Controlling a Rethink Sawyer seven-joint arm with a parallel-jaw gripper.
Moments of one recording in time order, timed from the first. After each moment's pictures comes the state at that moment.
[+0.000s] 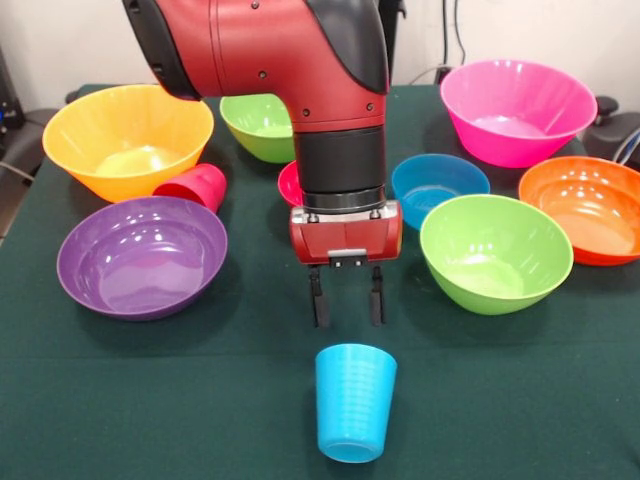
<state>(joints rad) -0.47 -0.36 0.32 1.47 -0.42 0.04 1.84</state>
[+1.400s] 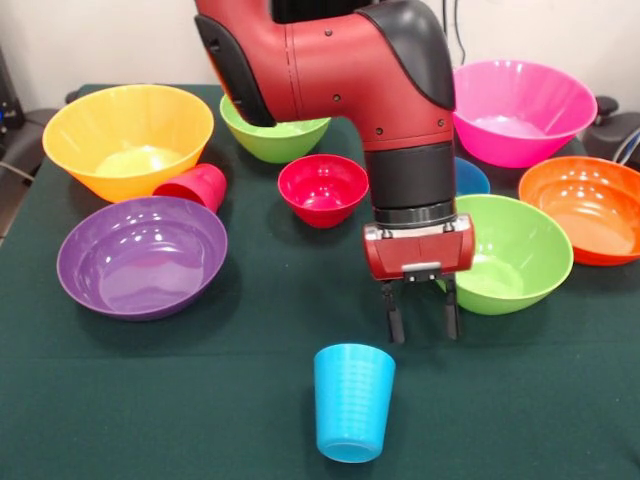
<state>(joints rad) -0.37 -0.31 0.30 1.47 -0.33 -0.08 1.84</state>
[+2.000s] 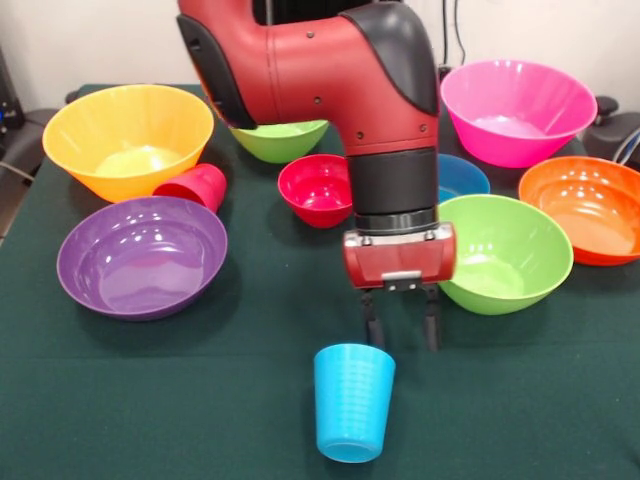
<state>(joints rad) -0.39 -0.30 0.30 1.44 -0.33 -0.08 1.84</state>
